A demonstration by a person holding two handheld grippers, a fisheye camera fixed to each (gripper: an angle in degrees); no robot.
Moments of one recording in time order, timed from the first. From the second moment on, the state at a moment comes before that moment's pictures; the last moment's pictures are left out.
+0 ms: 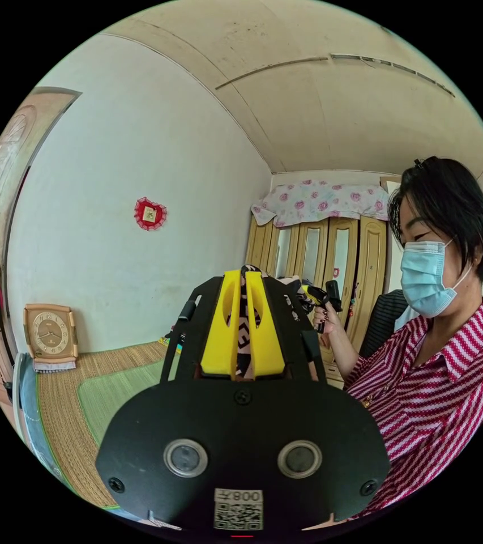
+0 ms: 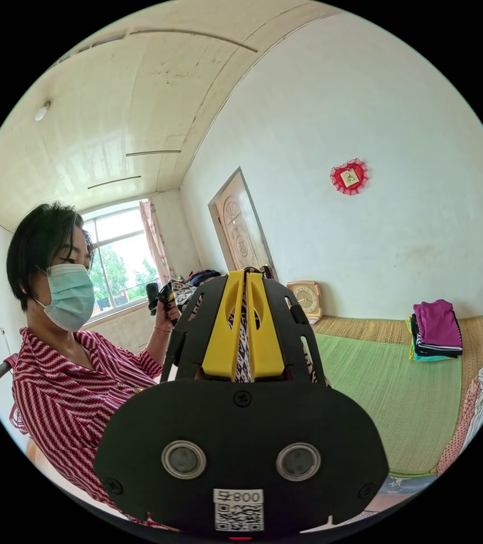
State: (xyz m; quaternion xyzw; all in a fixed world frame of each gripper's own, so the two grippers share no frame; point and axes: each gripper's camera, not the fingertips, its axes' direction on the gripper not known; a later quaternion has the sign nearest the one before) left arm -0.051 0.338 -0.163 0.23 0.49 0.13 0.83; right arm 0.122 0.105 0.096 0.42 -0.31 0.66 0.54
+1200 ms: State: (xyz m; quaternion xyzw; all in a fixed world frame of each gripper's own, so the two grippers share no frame) left arm -0.084 0.331 -0.239 0.25 0.50 0.14 0.82; right arm 0.147 0.122 0.001 0.44 -0.30 0.65 0.54
